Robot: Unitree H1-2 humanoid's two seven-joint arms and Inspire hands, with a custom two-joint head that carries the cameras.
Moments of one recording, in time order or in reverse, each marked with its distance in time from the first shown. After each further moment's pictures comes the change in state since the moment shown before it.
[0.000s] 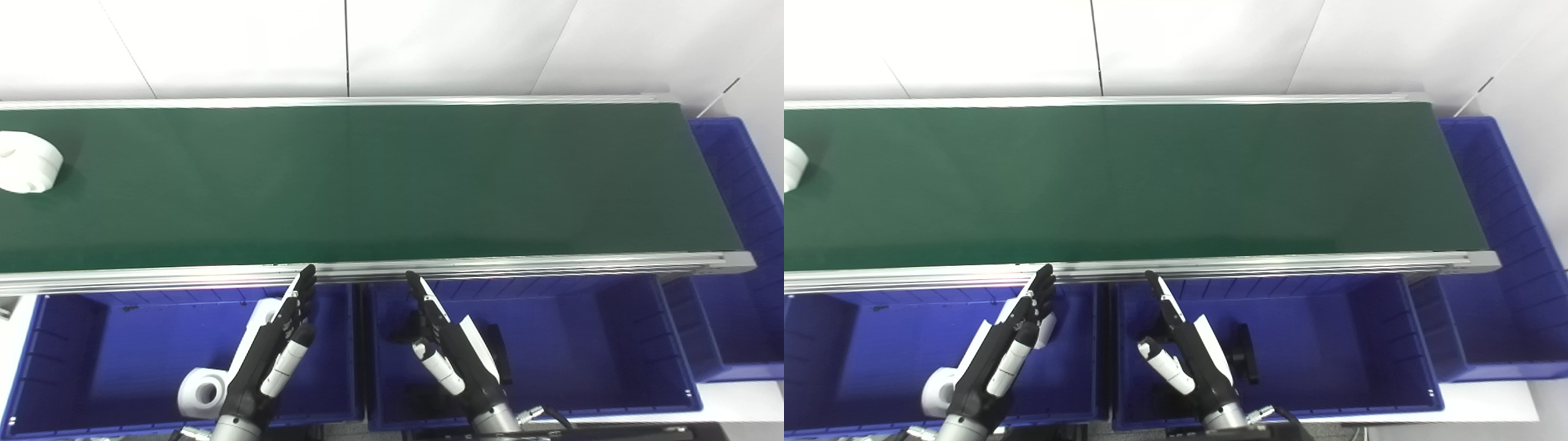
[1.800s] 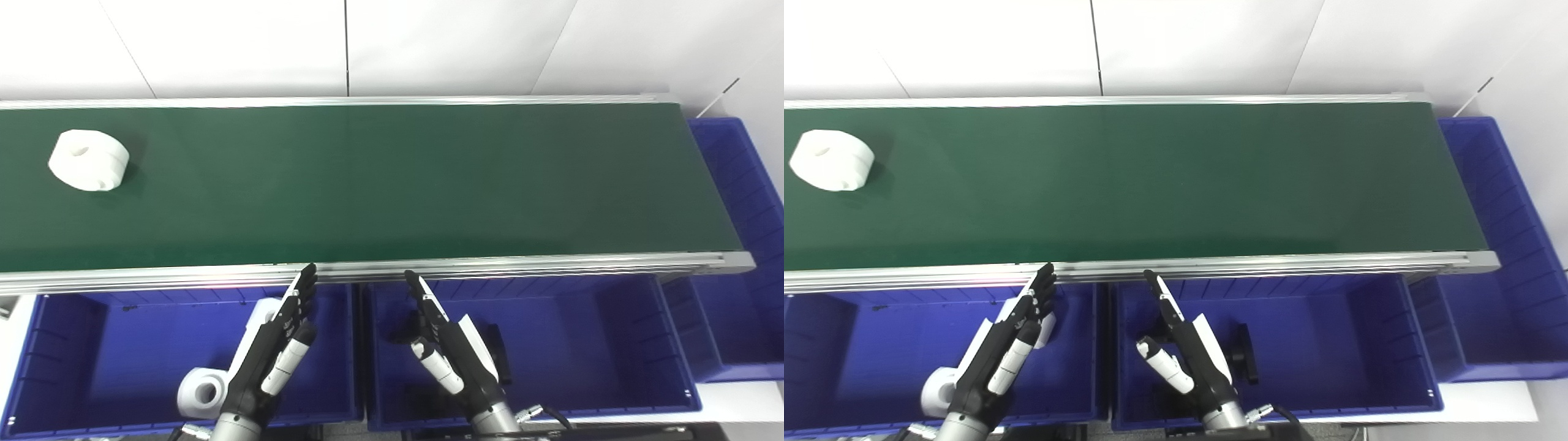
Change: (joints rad) left arm -0.009 0.001 -0.002 0.010 0.002 0.000 0.000; right arm -0.005 -0.001 0.001 0.002 -0.001 0.000 0.001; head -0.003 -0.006
